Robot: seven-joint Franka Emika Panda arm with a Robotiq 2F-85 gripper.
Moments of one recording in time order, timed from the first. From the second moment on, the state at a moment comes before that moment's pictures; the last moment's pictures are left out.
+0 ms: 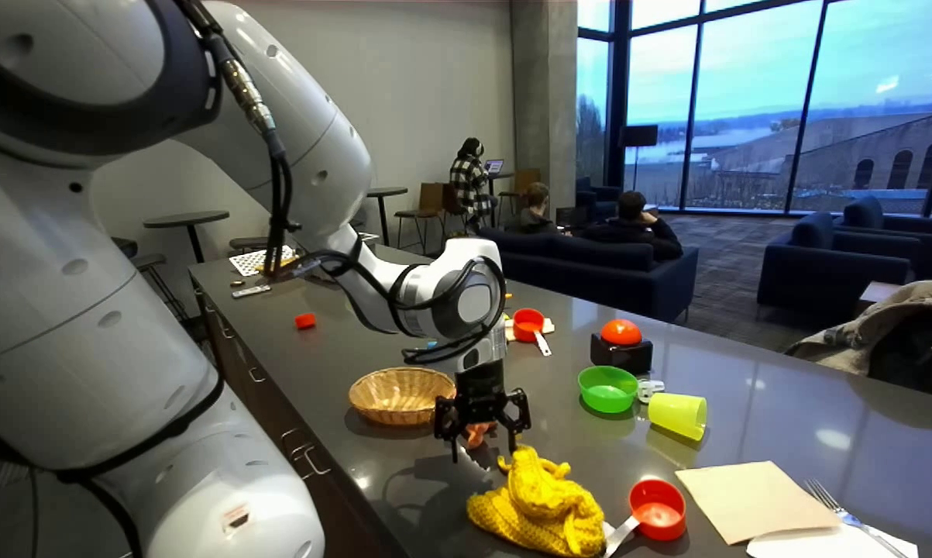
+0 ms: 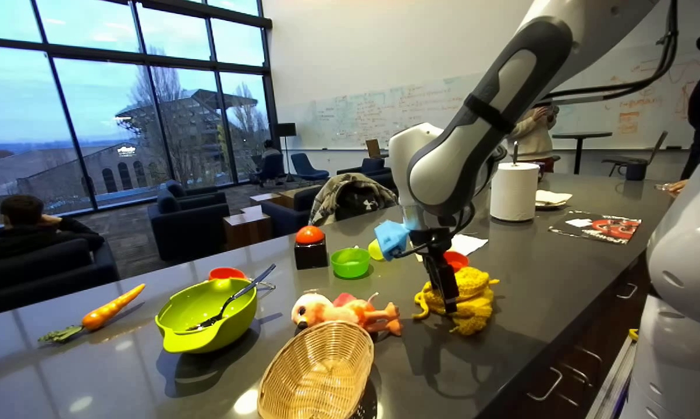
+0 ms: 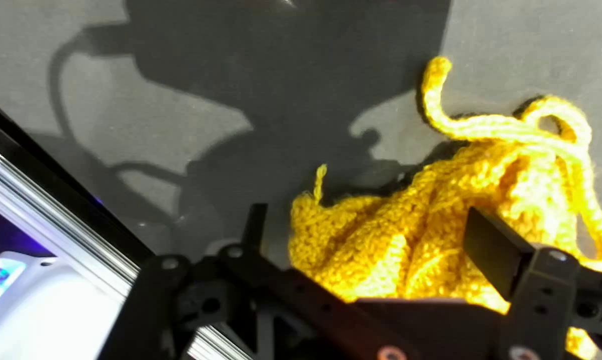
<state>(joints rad) -0.03 -0.30 0.13 -2.76 -0.12 2.33 2.41</state>
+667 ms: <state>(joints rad) -0.42 -0.30 0.34 -2.65 -0.10 2.14 2.60</state>
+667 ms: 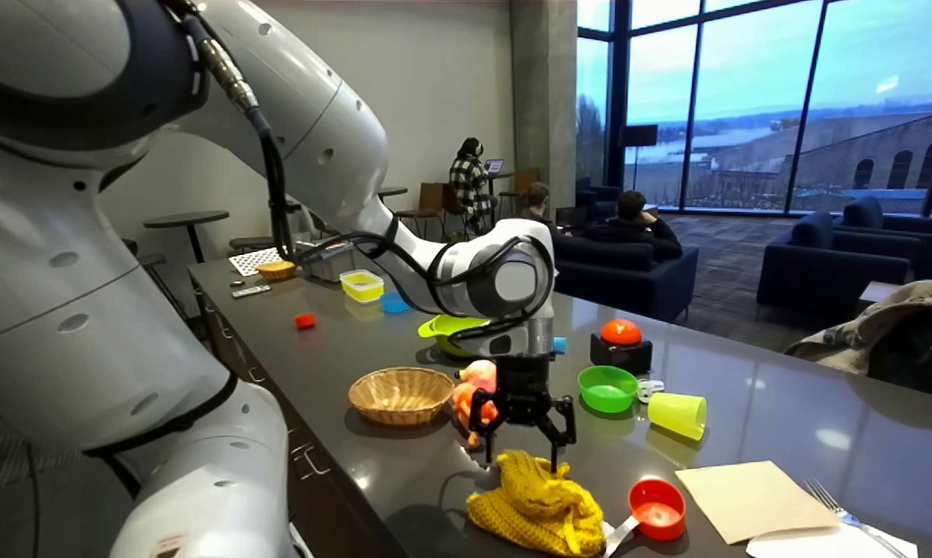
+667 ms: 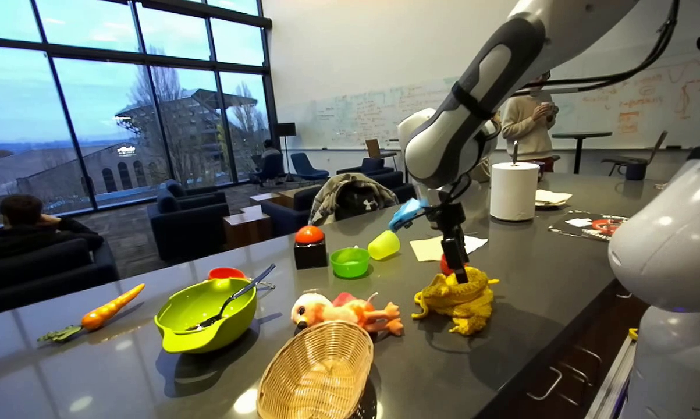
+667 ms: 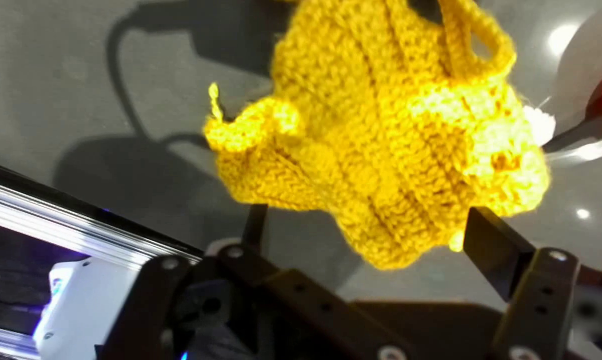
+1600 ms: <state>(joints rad) -0.56 -0.29 0.55 -2.74 0.20 2.39 2.60</state>
